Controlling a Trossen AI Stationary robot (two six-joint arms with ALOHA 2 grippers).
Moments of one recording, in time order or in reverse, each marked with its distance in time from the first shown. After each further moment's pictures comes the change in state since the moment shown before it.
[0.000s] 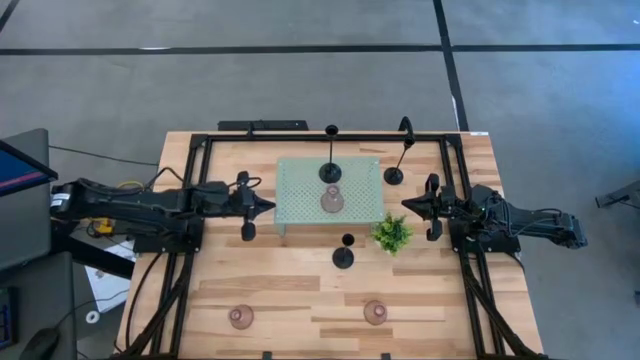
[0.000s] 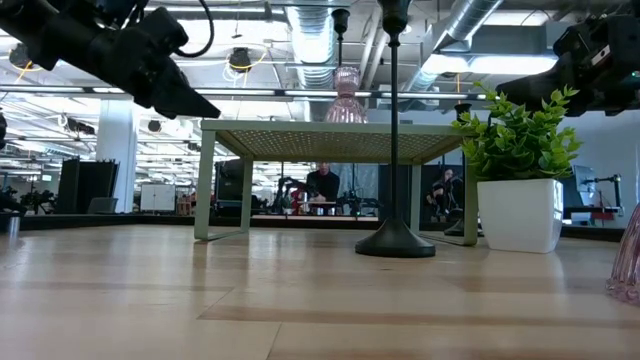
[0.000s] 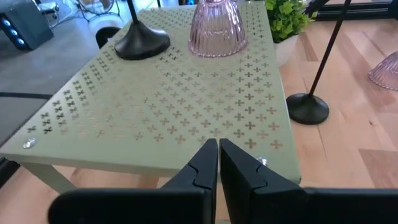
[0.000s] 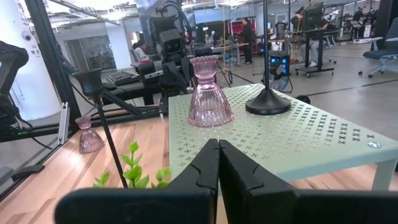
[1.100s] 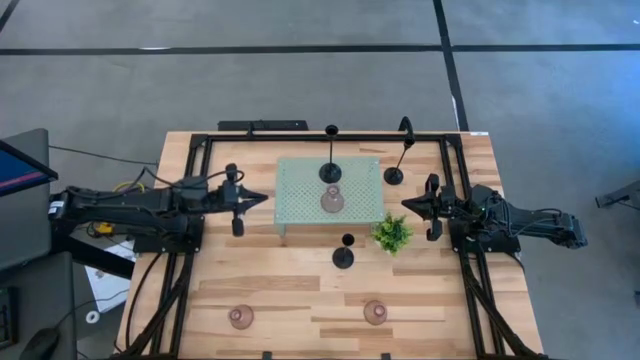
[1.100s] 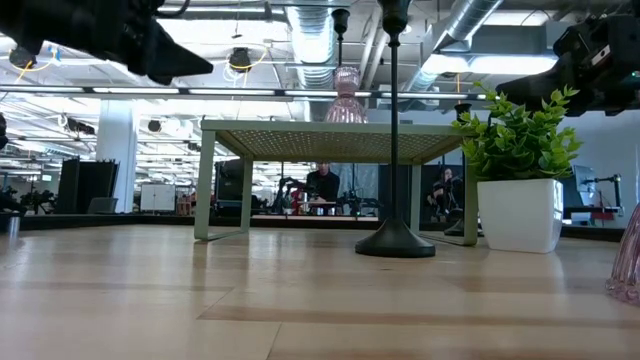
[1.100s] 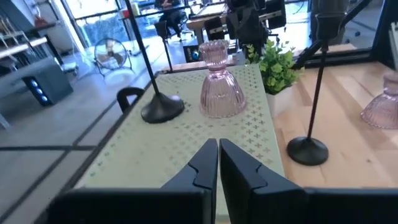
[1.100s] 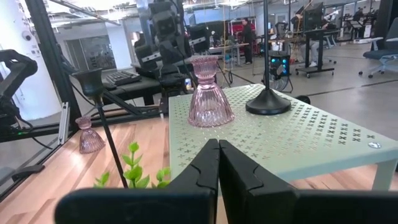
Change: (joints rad) left arm 0.000 -0.205 0.009 -0.014 0.000 0.096; right arm 0.000 0.000 0.000 0.000 -0.001 0.000
